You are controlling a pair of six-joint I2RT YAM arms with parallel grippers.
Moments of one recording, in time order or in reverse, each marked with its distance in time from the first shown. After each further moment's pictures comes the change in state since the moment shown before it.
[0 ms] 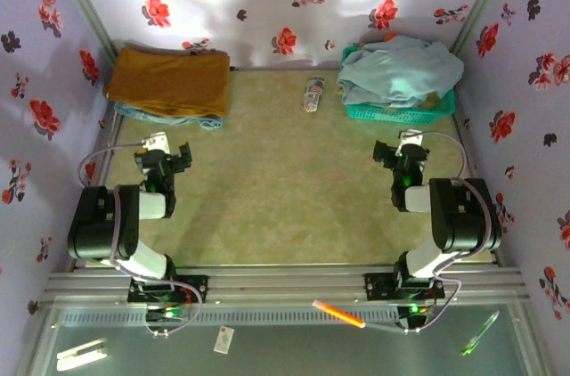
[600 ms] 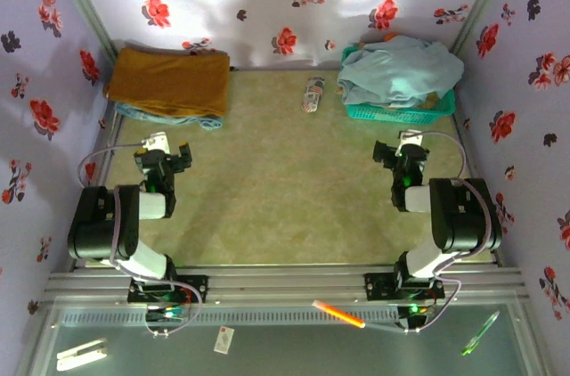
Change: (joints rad) left arm 0.000 0.000 0.000 0.000 0.000 0.000; right arm 0.000 0.000 0.000 -0.001 0.000 0.000
